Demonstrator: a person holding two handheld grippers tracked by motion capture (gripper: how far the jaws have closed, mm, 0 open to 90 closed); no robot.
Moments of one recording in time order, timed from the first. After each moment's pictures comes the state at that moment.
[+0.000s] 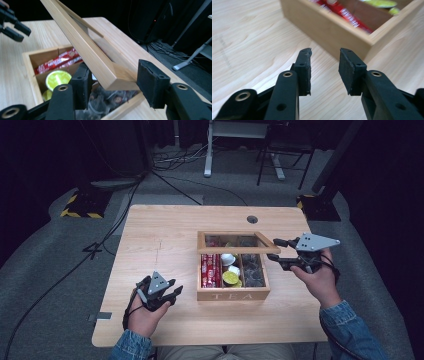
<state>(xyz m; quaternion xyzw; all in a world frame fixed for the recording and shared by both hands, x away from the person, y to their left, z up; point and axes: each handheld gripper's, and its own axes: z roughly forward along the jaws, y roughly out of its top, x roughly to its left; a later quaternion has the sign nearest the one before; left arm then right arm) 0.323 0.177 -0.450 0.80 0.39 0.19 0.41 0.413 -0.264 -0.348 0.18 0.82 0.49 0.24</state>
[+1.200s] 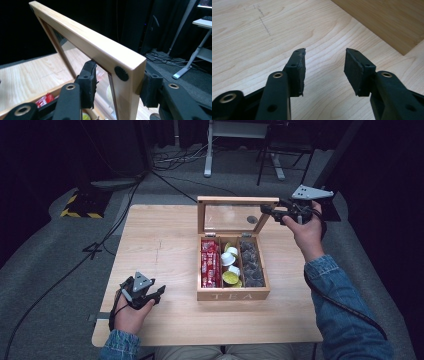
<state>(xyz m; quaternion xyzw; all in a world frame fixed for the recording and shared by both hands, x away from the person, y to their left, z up) 0.329 0.220 -0.473 0.78 0.45 0.22 0.37 0.522 -0.249 -0.302 0.24 0.77 0.56 0.22</state>
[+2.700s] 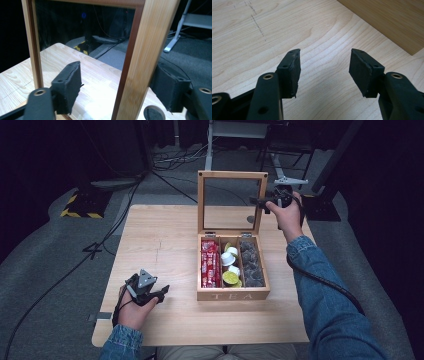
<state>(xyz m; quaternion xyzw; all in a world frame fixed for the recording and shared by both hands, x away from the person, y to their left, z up) 0.345 0.214 -0.481 0.80 0.44 0.20 0.36 0.609 -0.227 -0.340 0.37 0.75 0.52 0.20</state>
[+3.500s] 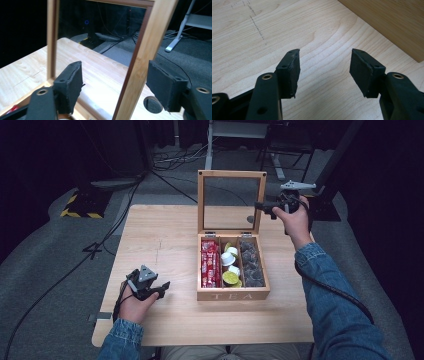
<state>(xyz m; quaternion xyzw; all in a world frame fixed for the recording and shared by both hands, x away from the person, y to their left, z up) 0.361 0.215 -0.481 0.79 0.44 0.19 0.37 0.581 -0.241 -0.332 0.35 0.76 0.51 0.19</state>
